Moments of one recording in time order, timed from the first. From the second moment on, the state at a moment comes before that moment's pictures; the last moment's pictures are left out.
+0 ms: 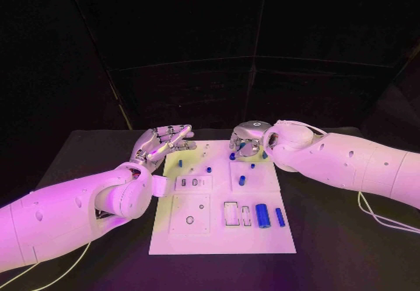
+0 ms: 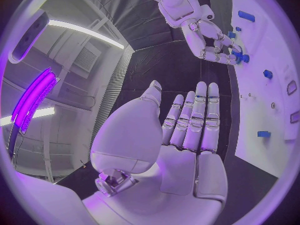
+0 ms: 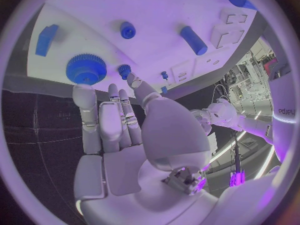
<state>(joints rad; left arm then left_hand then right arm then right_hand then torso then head) 1.12 -0.83 -0.04 1.59 -0.02 -0.43 0.55 1.35 0.02 0.00 0.22 0.05 0.83 0.21 0.11 0.07 0.90 0.19 0.14 0.06 1.01 0.14 0.22 0.16 0.17 0.84 0.26 0.34 0.16 1.30 -0.56 -0.11 1.16 -1.61 -0.15 -0.02 1.28 0.01 0.20 -0.24 0.19 1.01 0.16 0.07 0.07 1.15 0.09 0.07 0.07 1.46 0.00 1.27 1.08 0.15 1.19 0.11 1.14 0.82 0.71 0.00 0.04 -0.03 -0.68</state>
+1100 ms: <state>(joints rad) 1.12 -0.84 -0.04 1.60 -0.02 -0.43 0.55 1.35 0.02 0.00 0.22 0.05 0.84 0.21 0.11 0.07 0.91 0.19 0.13 0.06 1.01 0.14 0.22 0.17 0.17 0.84 0.26 0.34 0.16 1.30 -0.53 -0.11 1.12 -1.60 -0.09 0.00 1.28 0.02 0.26 -0.23 0.20 1.03 0.17 0.07 0.07 1.17 0.09 0.07 0.07 1.46 0.00 1.31 1.11 0.15 1.19 0.11 1.18 0.86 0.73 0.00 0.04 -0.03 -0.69</state>
